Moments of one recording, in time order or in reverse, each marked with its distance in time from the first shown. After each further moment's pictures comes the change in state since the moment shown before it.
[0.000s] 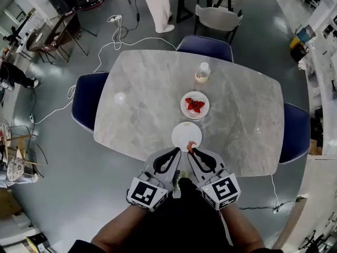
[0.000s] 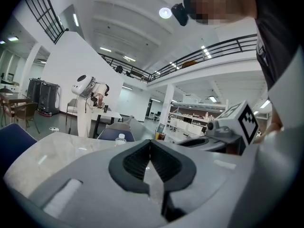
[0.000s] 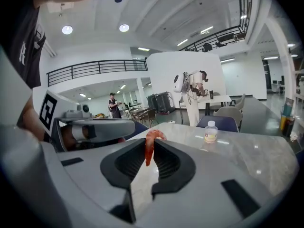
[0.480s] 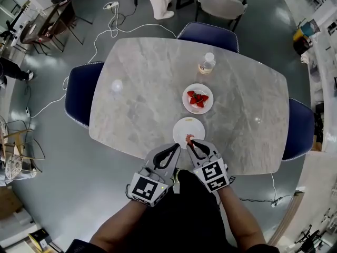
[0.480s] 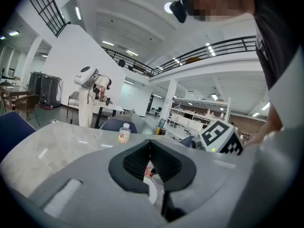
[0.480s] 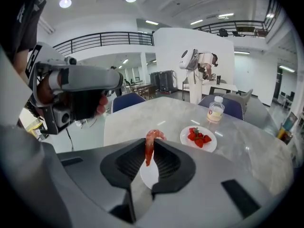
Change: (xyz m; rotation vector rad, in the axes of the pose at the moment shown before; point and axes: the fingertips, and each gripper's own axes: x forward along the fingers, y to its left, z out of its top) left arm 0.018 0.036 -0.046 -0.035 0.051 -0.008; right arm 0.075 -0.034 -0.104 -0.113 0.286 -0.005
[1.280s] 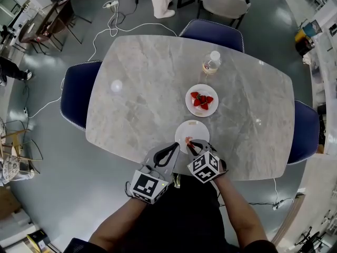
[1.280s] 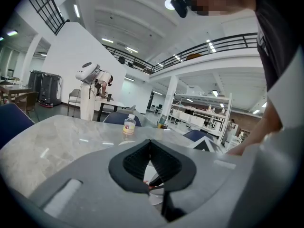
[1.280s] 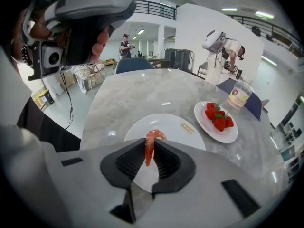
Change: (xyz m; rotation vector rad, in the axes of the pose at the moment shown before) left arm 0.018 0.035 -0.052 0.013 0.036 0.003; right arm 0.088 -0.010 -0.099 -0.240 0.297 0.033
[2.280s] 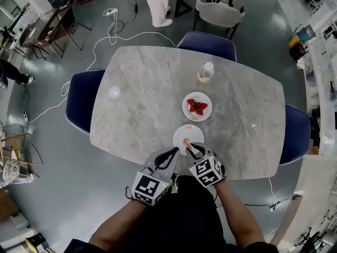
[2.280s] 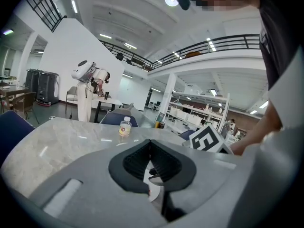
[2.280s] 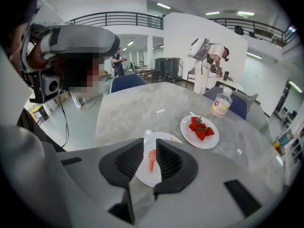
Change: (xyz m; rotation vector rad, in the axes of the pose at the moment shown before) left arm -0.015 -0.020 0.033 -0.008 0.052 -0.022; right arm -0.065 -0.009 0.041 0.120 -0.111 -0.045
